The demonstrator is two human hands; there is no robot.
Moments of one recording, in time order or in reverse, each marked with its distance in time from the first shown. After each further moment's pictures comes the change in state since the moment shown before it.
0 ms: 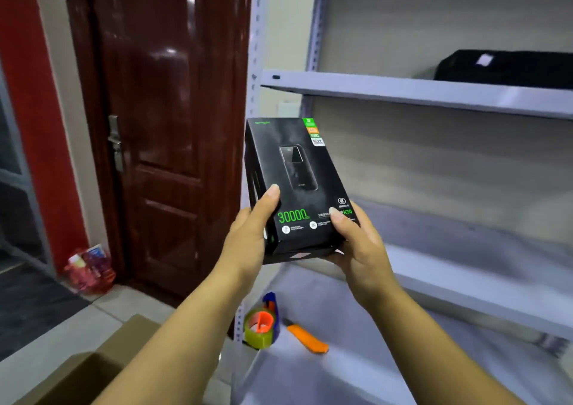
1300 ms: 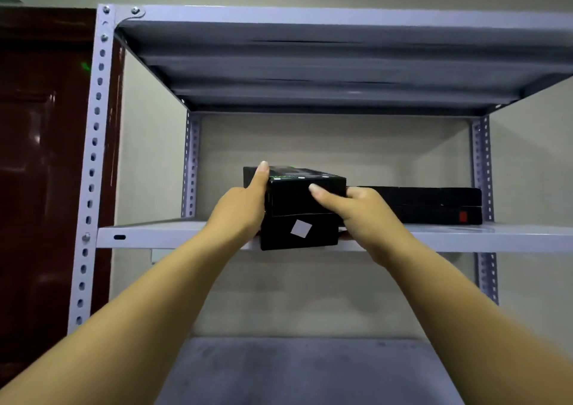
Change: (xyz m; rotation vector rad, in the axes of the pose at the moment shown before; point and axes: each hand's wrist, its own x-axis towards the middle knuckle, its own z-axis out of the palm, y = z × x) left_hand 0.161 0.183 0.208 0.523 -0.237 0.467; right_hand 0.143 -0.225 -0.120 -0.638 0.356 -0.253
